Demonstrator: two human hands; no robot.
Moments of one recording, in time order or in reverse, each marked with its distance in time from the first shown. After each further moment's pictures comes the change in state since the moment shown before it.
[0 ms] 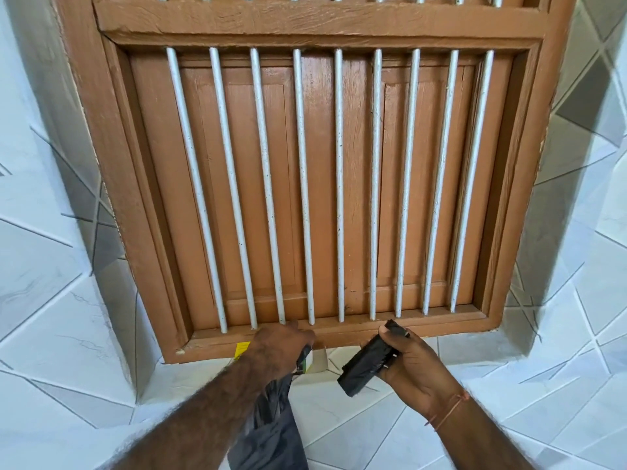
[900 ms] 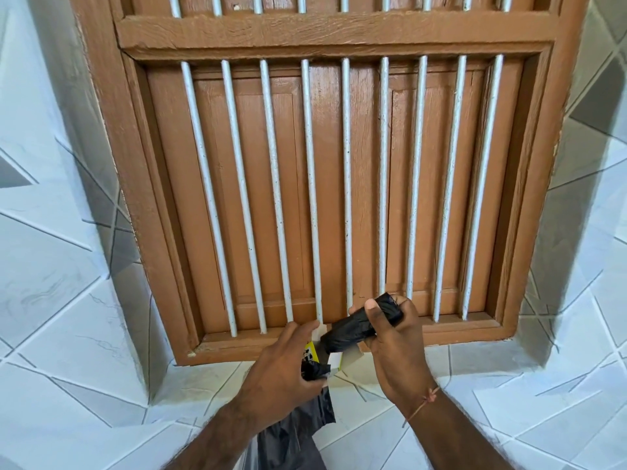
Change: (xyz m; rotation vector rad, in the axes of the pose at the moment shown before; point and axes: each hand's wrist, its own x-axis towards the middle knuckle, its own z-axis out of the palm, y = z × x) left_hand -0.063 0.022 -0.007 -0.567 0.417 -0.038; right_hand -0.019 -0.002 0.066 -0.181 -0.022 -0.516
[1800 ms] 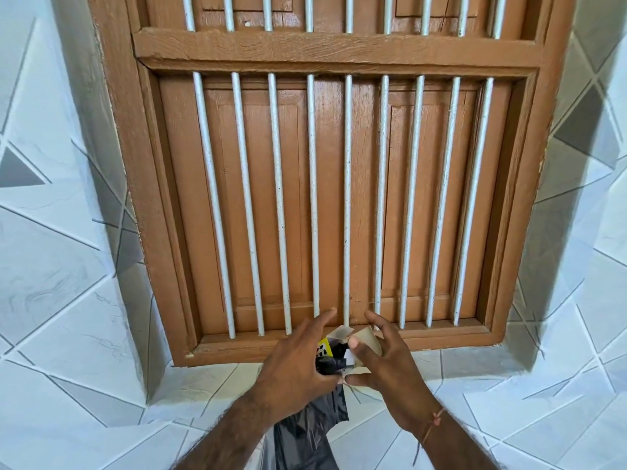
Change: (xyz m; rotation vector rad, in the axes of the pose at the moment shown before) left_hand 0.004 0.026 -0.006 -0.089 -0.025 0.011; right_hand -0.021 0.011 -0.028 -0.295 -0.233 0.184
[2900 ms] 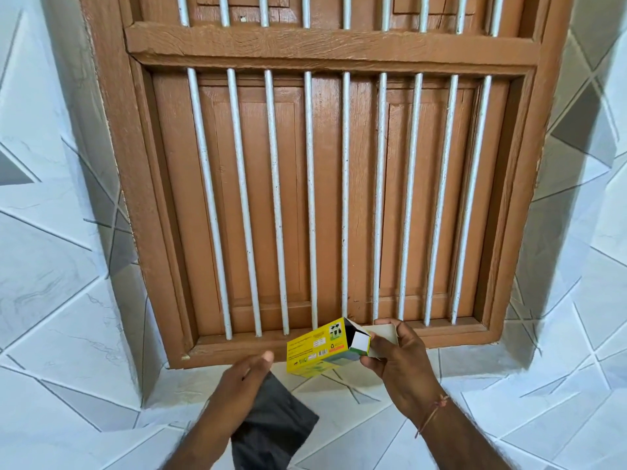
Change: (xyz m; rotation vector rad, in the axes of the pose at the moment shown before) left_hand -0.037 -0.066 -0.006 -0.588 0.134 -0.612; right_hand 0.017 0.002 -0.008 0.273 0.210 0.053
